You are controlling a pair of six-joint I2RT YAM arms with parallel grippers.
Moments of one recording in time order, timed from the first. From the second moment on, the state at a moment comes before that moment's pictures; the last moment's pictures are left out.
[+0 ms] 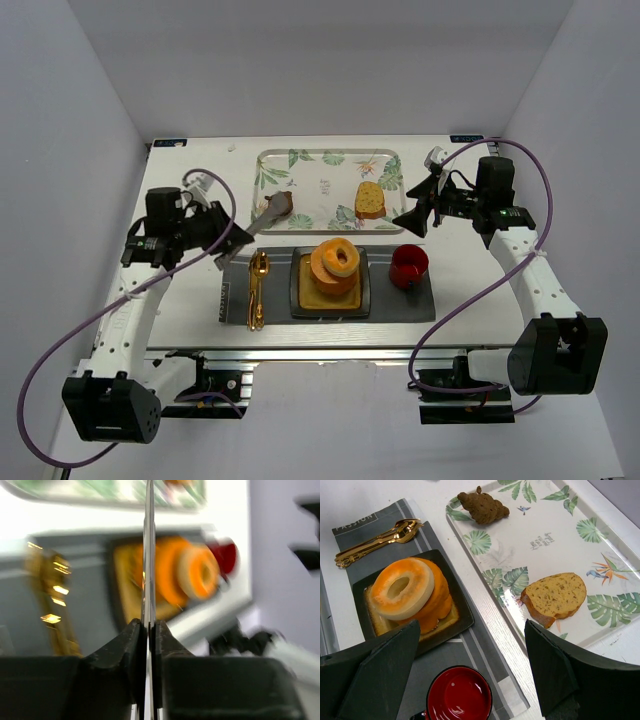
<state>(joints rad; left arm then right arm) -0.06 1.05 0.97 -0.63 0.68 -0.45 0.06 1.28 1.06 -0.32 -1.01 -0.46</state>
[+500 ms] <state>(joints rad) 0.09 1.31 0.74 -0.17 0.07 -0.05 0.06 1.28 1.06 -0.34 -1.02 -0.51</state>
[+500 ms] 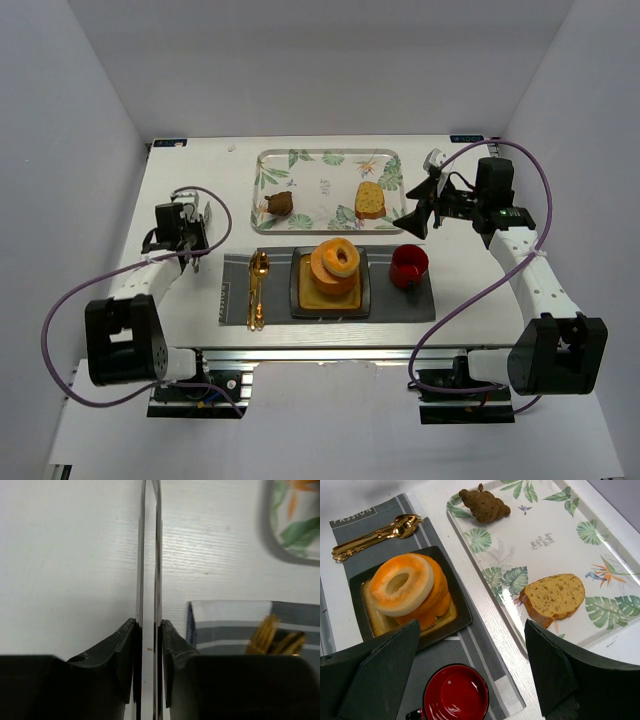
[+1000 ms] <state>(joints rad) 0.17 1.47 0.69 -0.05 0.06 -0.01 0.08 1.27 1.06 -0.35 -0.85 -0.39</state>
